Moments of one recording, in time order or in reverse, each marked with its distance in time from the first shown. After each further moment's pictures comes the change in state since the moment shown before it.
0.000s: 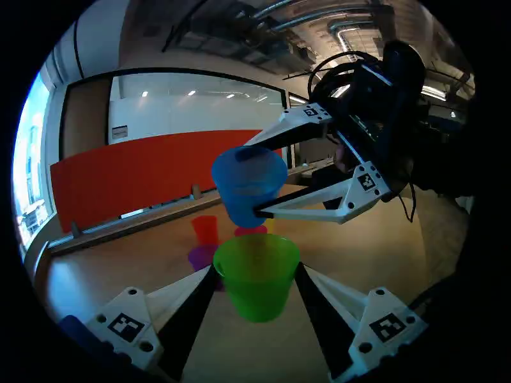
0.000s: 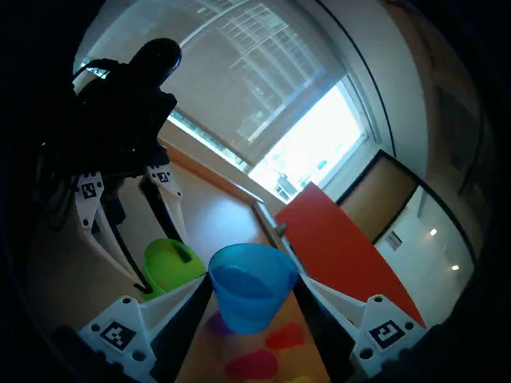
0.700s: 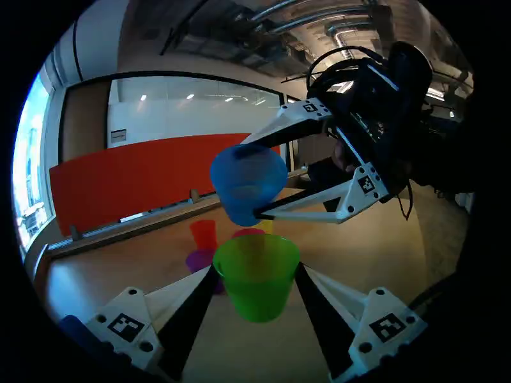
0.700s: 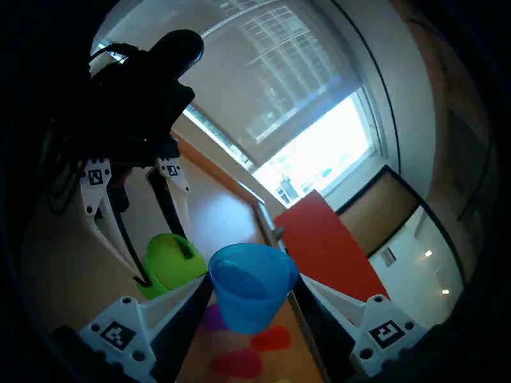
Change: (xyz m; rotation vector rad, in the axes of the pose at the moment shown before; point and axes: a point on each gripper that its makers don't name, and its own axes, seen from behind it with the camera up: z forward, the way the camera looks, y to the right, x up) left arm 0.005 0.003 0.002 -0.005 0.020 0.008; right arm 0.004 0.007 0.000 0.010 -0.006 -0.116
